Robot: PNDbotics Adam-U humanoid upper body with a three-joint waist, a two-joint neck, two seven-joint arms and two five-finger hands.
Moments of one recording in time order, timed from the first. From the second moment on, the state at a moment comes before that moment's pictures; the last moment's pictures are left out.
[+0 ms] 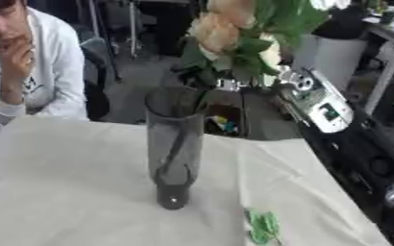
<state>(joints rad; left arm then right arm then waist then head) -0.59 0.09 -0.11 -1.98 -0.09 -0.34 0.25 -1.34 -0.53 0.23 -1.03 -0.04 -0.32 0.83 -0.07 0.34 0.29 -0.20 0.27</state>
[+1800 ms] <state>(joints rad) -0.59 0.09 -0.11 -1.98 -0.09 -0.34 0.24 -1.34 -0.55 0.25 -1.01 -0.07 -0.34 0.81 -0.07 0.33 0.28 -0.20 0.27</state>
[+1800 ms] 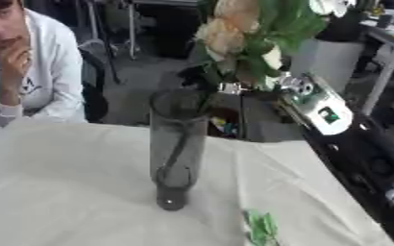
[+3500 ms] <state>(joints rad) -0.58 0.09 -0.11 -1.98 -0.09 -0.33 0.24 -1.47 -0.49 0.25 -0.69 0.21 -0.47 0.69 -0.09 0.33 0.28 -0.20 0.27</state>
